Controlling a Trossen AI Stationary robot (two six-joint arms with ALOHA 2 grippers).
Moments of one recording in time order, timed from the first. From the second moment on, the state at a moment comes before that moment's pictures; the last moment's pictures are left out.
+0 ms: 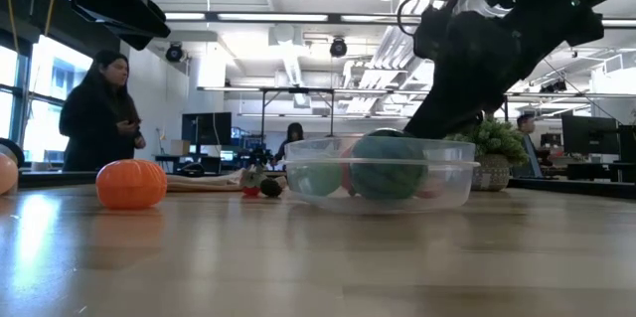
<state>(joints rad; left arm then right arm) -0.13 0.73 0.52 -0.35 -0.20 -0.16 0.22 1.51 0.61 0.19 0.23 0.48</state>
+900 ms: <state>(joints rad) -0.13 0.73 0.52 -0.35 -0.20 -0.16 0.13 1.50 0.61 0.16 0.31 0.50</state>
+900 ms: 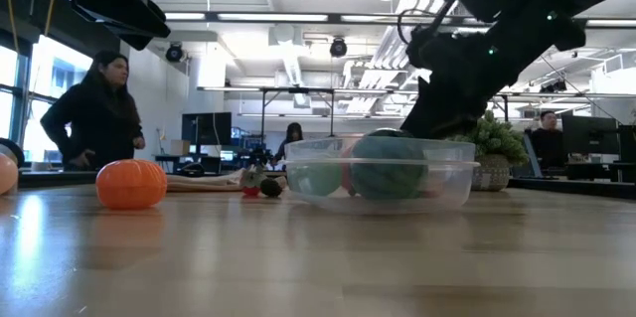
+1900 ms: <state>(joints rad) -0.13 0.73 0.52 -0.35 -0.20 -0.16 -0.26 1.35 0.82 -0.19 -0.05 0.02</state>
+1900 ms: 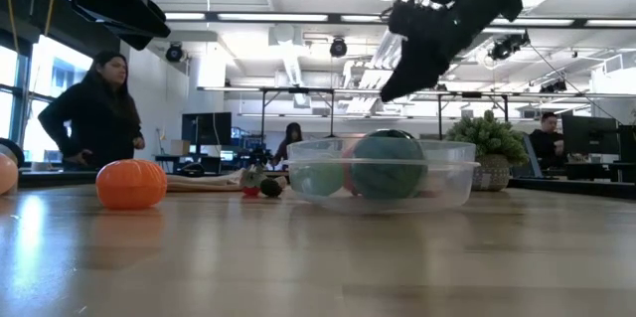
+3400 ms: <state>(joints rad) -0.13 0.73 0.52 -0.35 -0.20 -0.16 -0.15 1.73 0.60 0.42 -0.05 0.06</state>
